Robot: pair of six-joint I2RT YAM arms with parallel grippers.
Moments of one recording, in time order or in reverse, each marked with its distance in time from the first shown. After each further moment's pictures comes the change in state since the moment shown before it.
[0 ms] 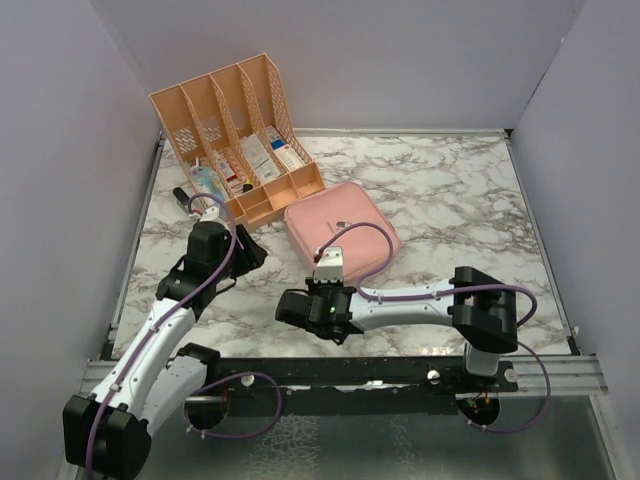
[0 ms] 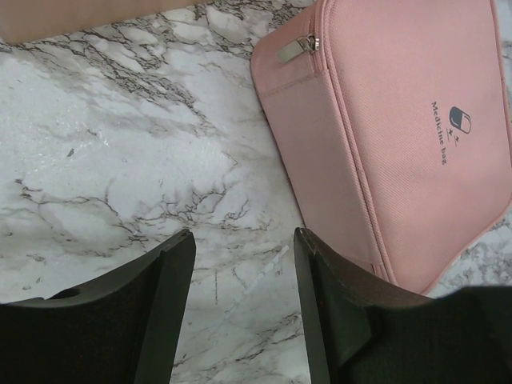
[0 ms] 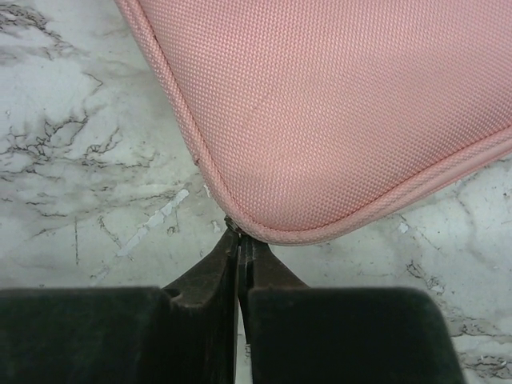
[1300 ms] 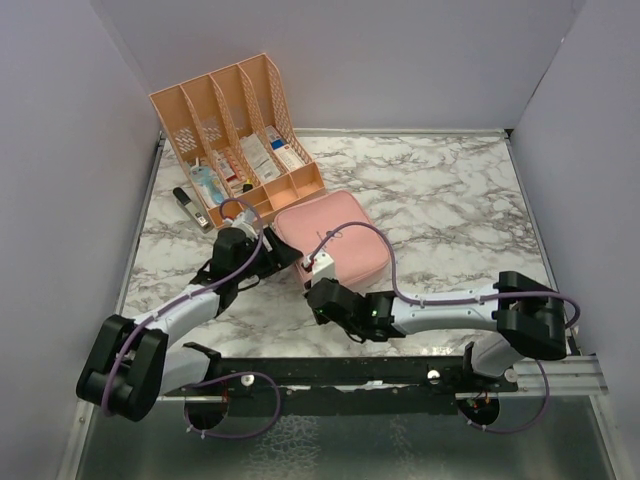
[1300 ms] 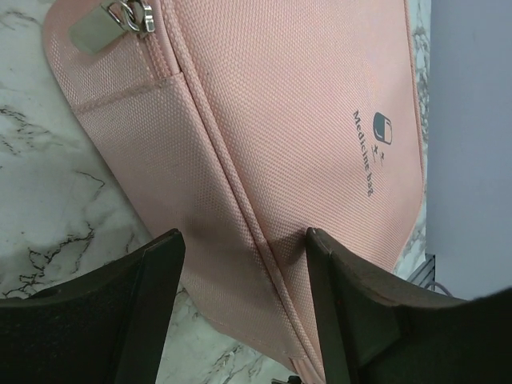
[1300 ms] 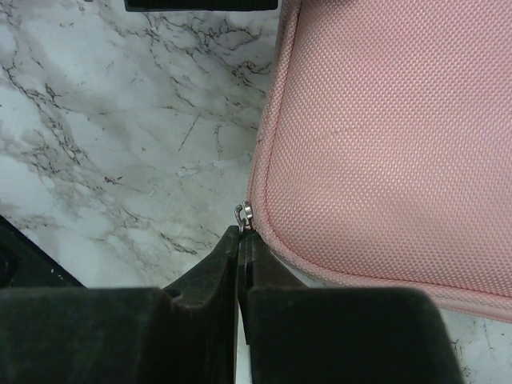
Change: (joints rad) left arm -0.068 0.335 -0.214 0.693 0.256 -0.208; right arm -0.036 -0.246 -0.337 0.623 -0.471 -0.679
